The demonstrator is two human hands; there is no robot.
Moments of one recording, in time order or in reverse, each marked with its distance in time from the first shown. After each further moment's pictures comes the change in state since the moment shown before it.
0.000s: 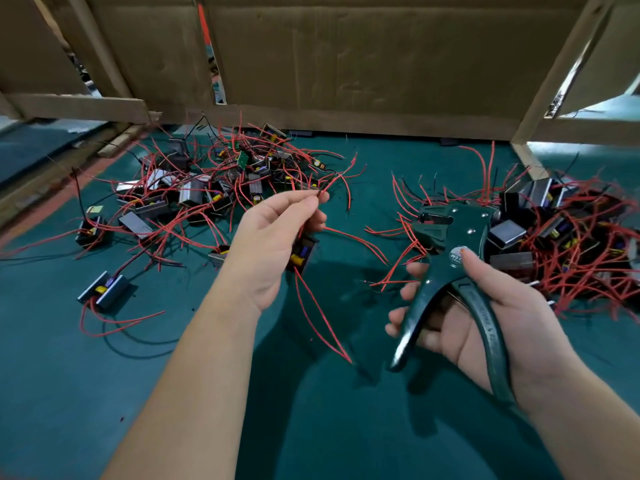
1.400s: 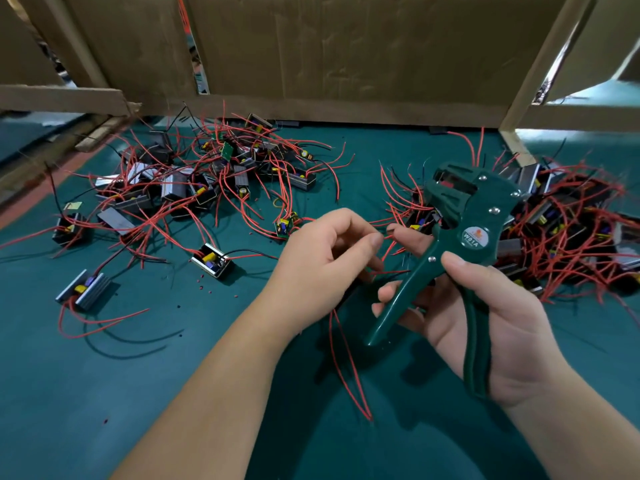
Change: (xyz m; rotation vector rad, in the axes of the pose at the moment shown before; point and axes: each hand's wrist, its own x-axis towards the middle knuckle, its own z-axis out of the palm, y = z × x) left_hand -0.029 -0.013 0.035 0.419 -0.335 0.168; right_hand -0.009 0.006 0.009 0.029 -0.171 -0.212
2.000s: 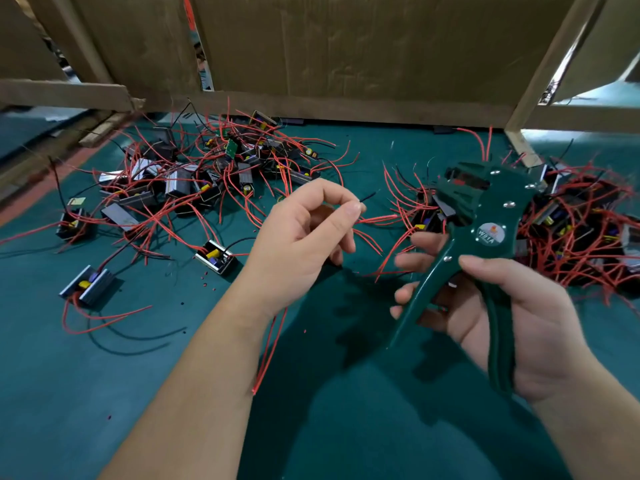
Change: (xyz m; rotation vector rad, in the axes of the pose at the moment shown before) left_hand 0.005 0.006 -0.021 -0.241 0.068 0.078; right_hand 0.000 -0.009 -0.011 -0.117 0.018 0.021
